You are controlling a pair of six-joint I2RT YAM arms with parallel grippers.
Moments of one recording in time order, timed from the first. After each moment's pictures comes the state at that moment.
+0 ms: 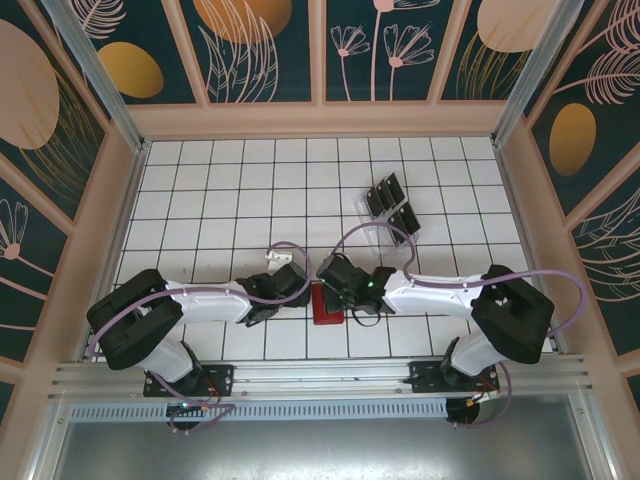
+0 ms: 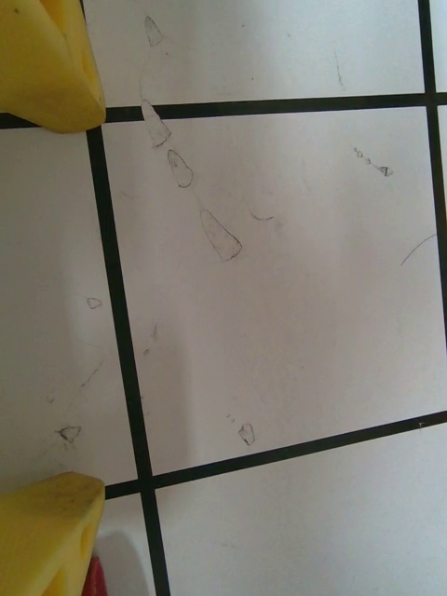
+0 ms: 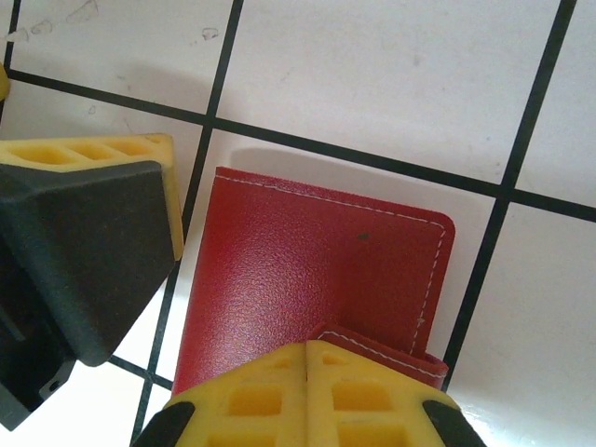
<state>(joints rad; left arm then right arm) -0.95 1.53 0.58 -0.09 -0.40 -0.75 1.07 1.50 0.77 -0.34 0.11 0.76</state>
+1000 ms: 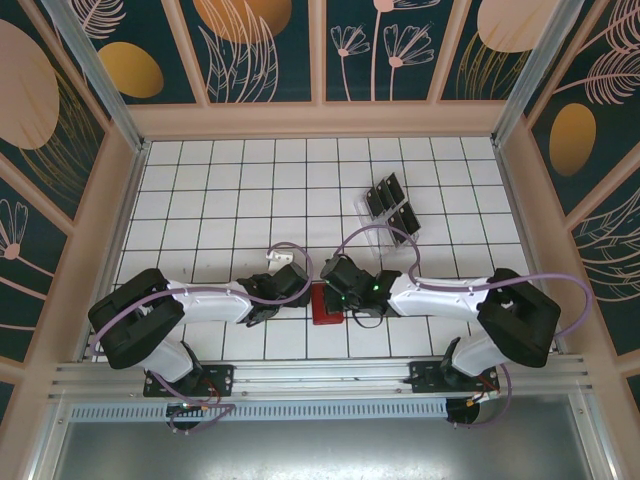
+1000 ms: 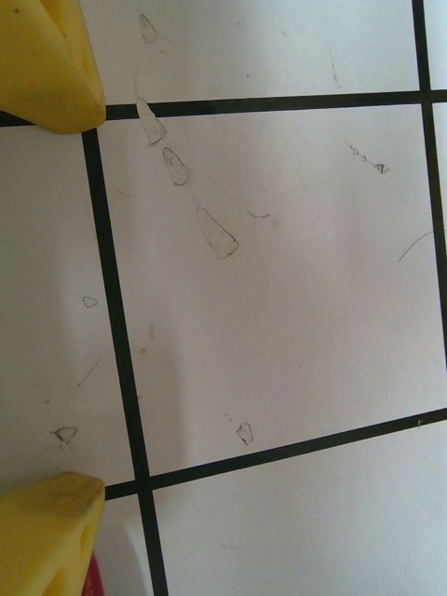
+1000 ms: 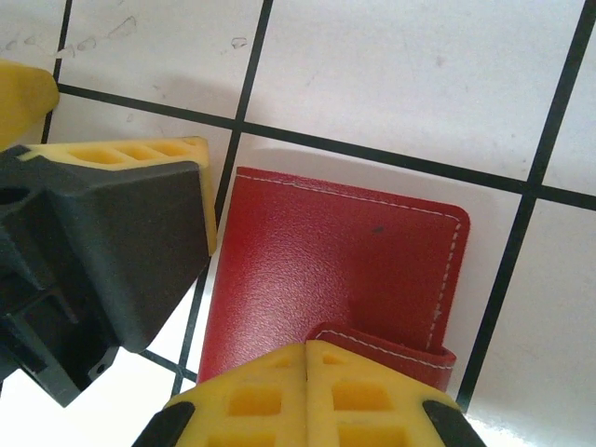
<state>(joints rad) -0.95 1.54 0.58 -0.09 -0.41 -0.75 1.07 1.45 0.72 -0.27 0.08 0.78</state>
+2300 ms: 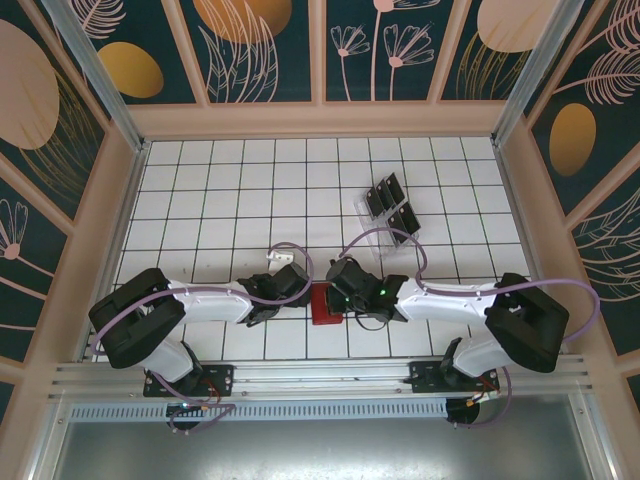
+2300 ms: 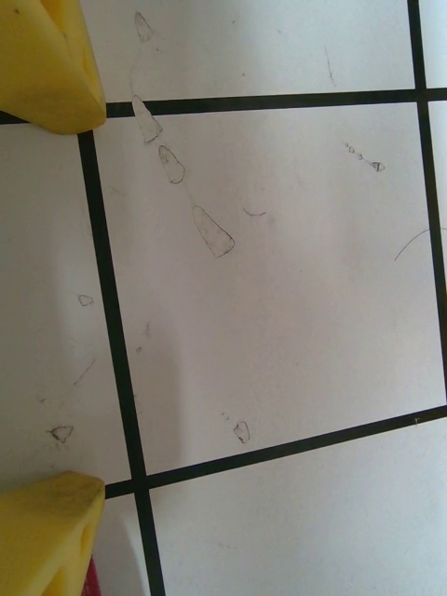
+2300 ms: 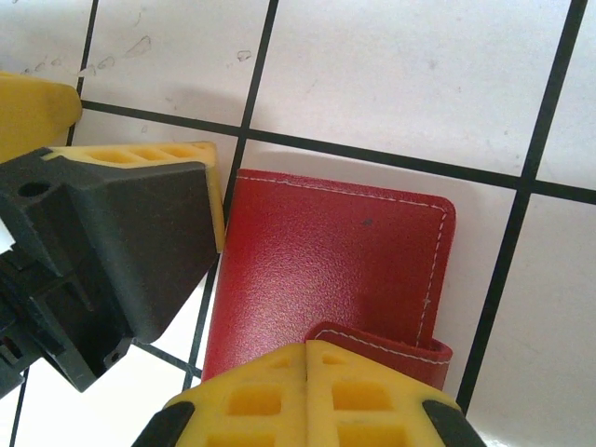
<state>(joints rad) -0.96 1.54 0.58 -0.08 -0.41 -0.74 1.07 1.41 0.66 -0.20 0.08 0.81</state>
